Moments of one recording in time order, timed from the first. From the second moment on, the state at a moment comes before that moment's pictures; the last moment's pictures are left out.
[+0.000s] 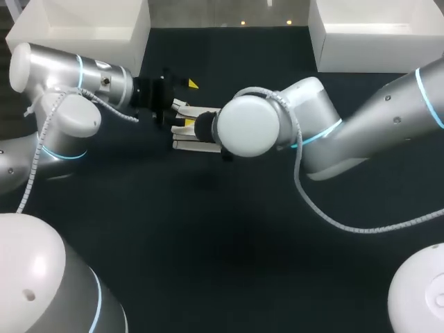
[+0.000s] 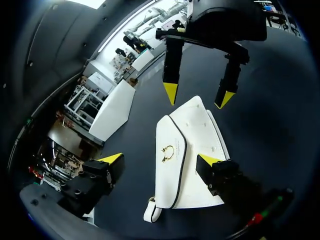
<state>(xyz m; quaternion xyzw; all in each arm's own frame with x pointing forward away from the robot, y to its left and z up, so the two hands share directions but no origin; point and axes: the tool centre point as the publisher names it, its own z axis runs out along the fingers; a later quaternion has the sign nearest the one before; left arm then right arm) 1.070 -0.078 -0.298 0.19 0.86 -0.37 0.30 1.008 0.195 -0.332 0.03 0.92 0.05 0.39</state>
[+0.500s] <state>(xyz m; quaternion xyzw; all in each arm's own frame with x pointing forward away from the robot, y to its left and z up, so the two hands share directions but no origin) 1.047 -0.042 -0.284 0.14 0.91 -0.34 0.20 1.013 0.174 -0.293 0.02 0.95 0.08 0.29</state>
